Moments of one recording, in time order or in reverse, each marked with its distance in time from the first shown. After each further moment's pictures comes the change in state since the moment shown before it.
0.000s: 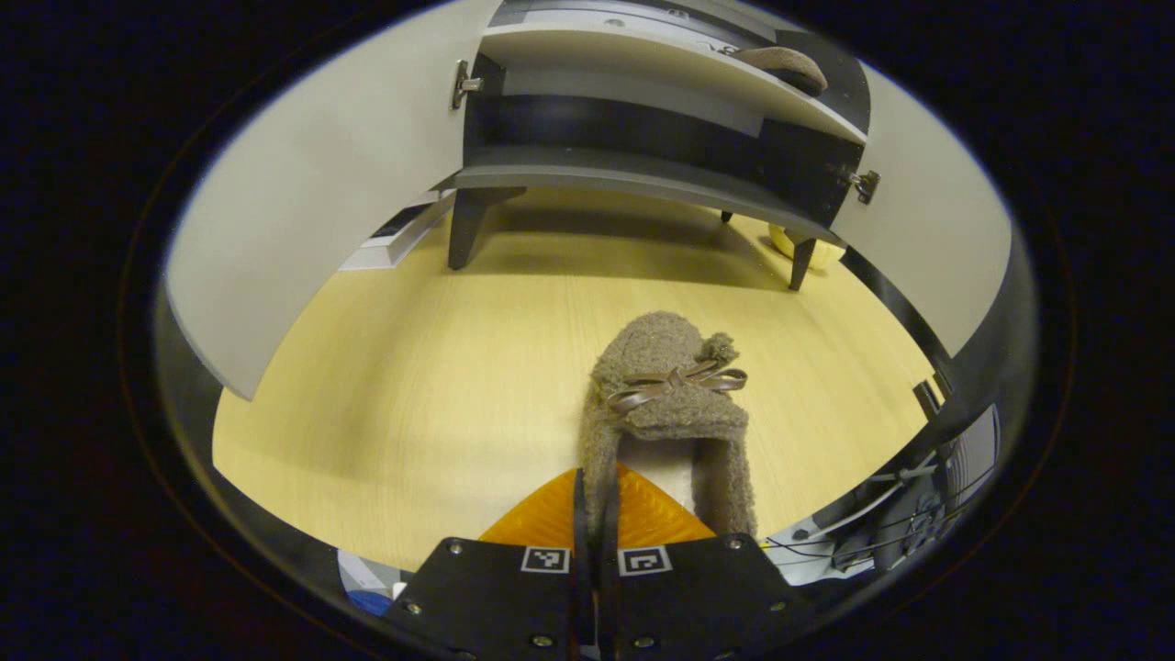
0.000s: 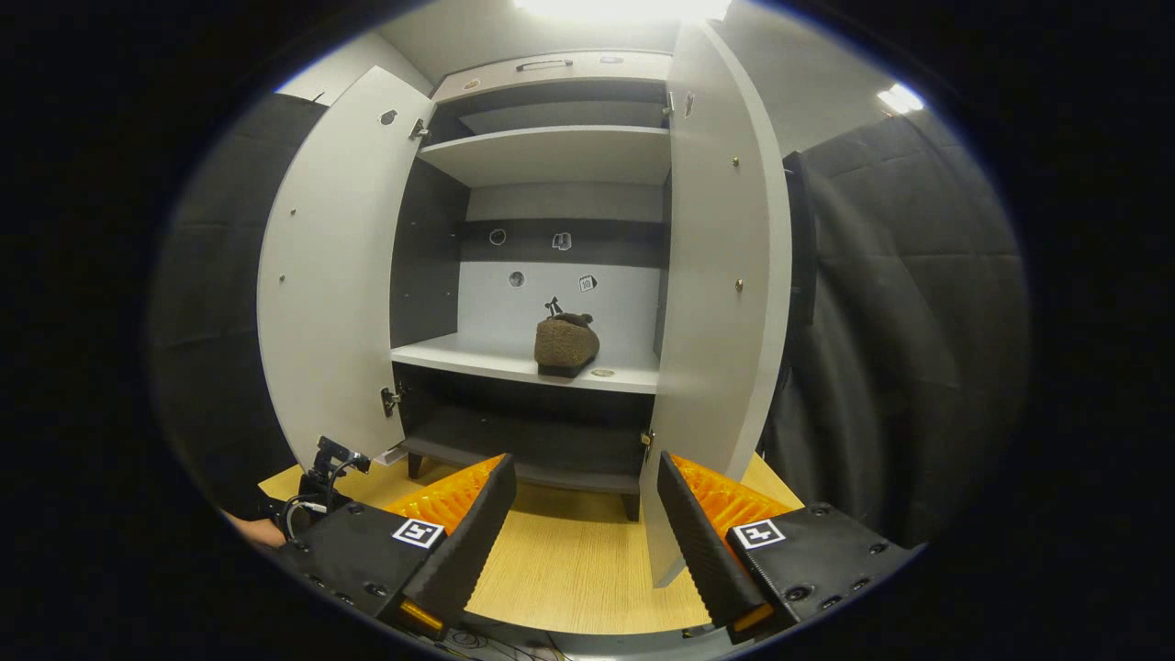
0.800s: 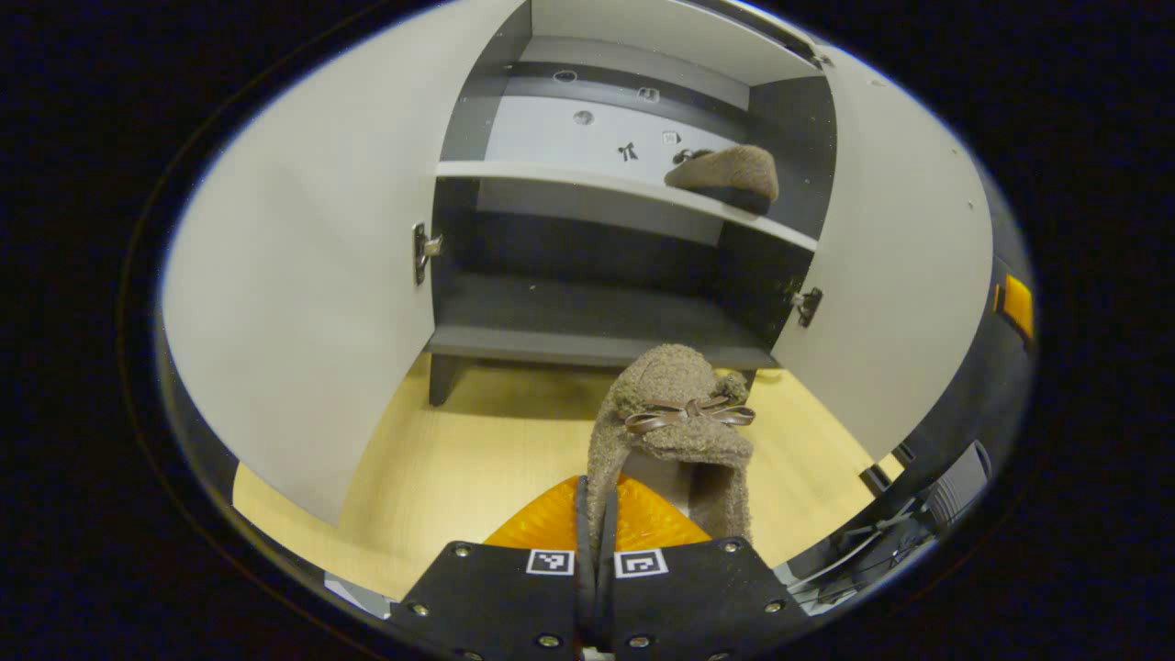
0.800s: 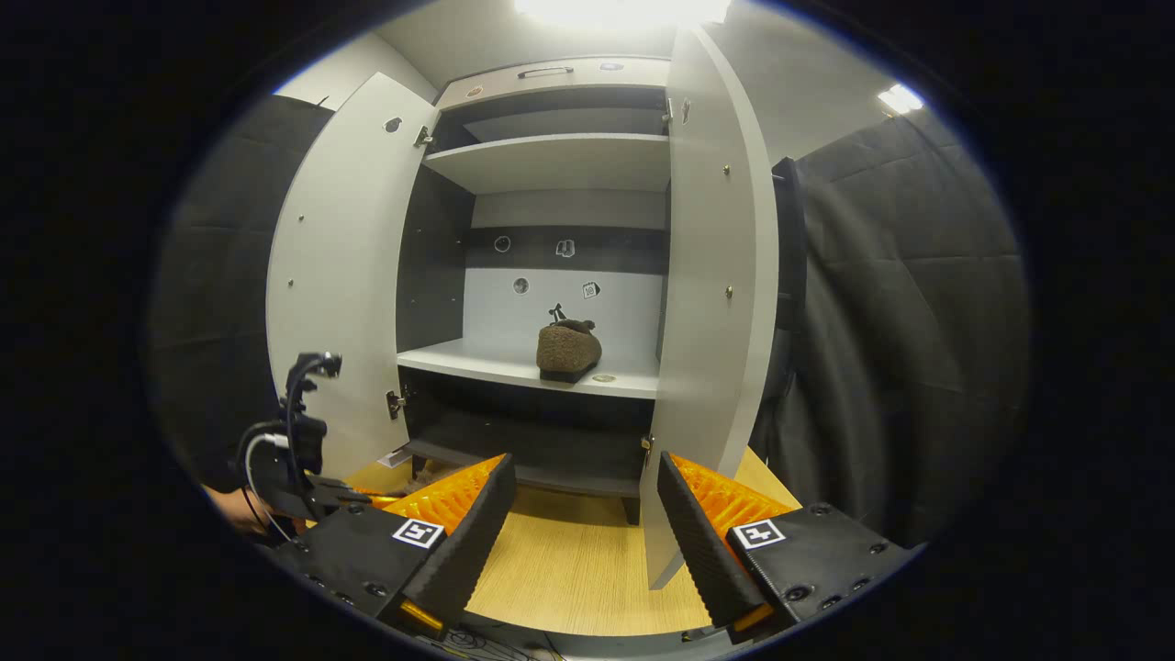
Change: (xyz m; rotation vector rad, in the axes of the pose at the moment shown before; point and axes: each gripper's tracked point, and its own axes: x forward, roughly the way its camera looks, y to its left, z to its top) left arm -0.071 -0.062 0.143 0.002 -0.333 -0.086; right arm -0.005 -0.005 0.001 -0.007 -0.017 0.023
